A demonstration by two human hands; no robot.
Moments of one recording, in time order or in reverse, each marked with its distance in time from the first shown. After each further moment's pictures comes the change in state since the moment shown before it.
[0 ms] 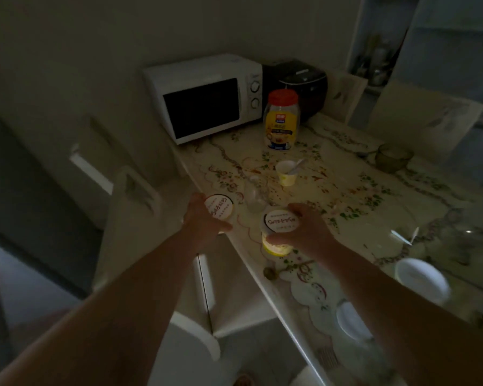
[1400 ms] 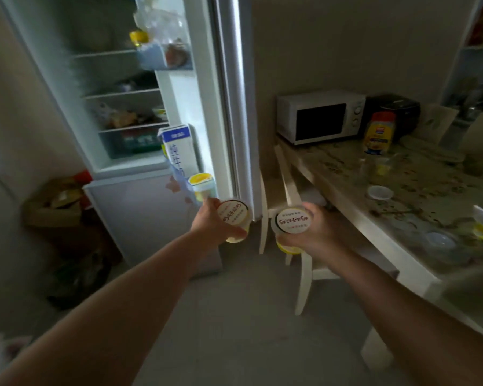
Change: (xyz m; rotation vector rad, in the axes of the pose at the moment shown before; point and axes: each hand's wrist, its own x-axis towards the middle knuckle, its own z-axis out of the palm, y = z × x) left_hand -0.434 -0.173 -0.347 -0.046 0.192 -0.033; right_hand -0.452 -0.125 0.204 -0.006 -0.073 -0.303
